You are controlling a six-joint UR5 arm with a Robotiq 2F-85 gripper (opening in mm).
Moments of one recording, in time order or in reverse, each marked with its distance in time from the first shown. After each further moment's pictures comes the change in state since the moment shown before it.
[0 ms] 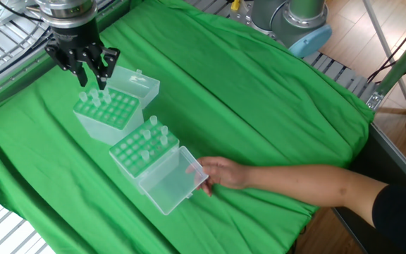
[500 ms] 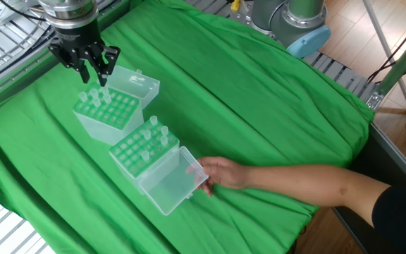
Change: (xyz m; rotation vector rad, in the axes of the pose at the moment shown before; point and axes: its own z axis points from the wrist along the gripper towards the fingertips) arm 0.018 -0.001 0.011 -0.010 0.030 0.006
